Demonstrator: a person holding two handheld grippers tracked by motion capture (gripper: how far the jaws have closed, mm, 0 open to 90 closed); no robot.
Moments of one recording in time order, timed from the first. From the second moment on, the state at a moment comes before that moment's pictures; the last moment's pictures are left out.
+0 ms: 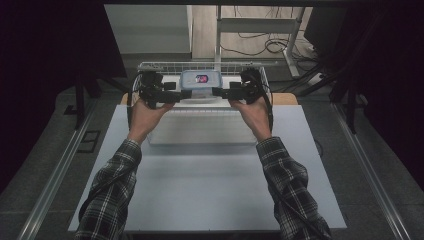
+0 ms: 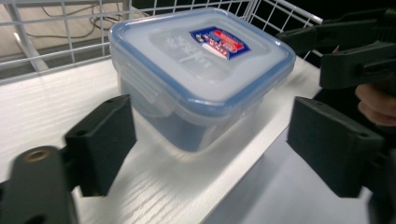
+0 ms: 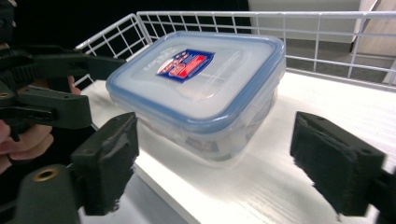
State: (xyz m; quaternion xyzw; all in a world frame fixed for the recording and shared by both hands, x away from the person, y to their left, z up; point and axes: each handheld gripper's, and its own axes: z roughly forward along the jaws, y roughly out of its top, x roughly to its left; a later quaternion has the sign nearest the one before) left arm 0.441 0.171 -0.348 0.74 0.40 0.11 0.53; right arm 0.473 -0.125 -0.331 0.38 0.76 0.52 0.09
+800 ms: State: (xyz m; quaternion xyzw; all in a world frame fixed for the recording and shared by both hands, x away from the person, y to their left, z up) left arm 0.403 0.173 -0.361 0.75 0.37 0.14 0.53; right arm 0.439 -0.122 -0.344 0.34 0.79 0.49 0.13
